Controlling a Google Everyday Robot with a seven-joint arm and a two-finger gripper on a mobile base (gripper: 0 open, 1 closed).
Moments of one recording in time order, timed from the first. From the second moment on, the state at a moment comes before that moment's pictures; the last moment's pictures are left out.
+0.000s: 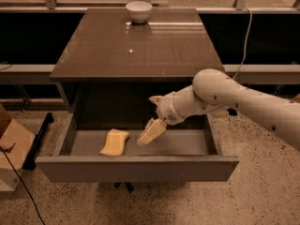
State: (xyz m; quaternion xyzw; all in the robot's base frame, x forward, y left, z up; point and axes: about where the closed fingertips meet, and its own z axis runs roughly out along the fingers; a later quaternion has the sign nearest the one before) arm 0.581 0.004 0.709 -0.57 0.71 0.25 0.33
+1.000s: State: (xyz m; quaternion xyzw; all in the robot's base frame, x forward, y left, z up) arm 0.594 0.072 0.648 -0.58 0.68 0.29 0.35
